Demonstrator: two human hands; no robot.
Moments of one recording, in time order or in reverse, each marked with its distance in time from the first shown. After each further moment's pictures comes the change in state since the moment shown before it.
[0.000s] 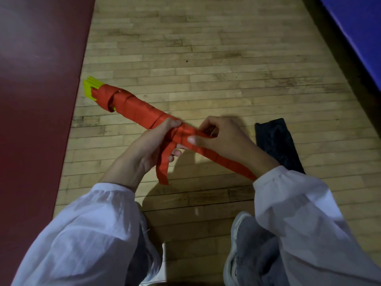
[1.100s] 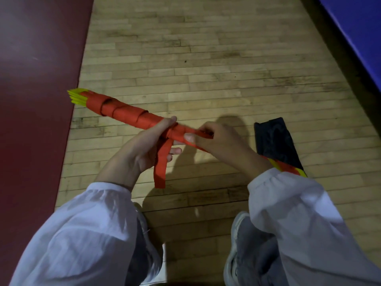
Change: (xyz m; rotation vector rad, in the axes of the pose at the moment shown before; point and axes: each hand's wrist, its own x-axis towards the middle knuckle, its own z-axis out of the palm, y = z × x) left_hand -0.002 0.003 -0.004 -0.053 -0.001 -0.052; right_hand -0.003 0.000 0.005 -0.072 -0.009 0.063
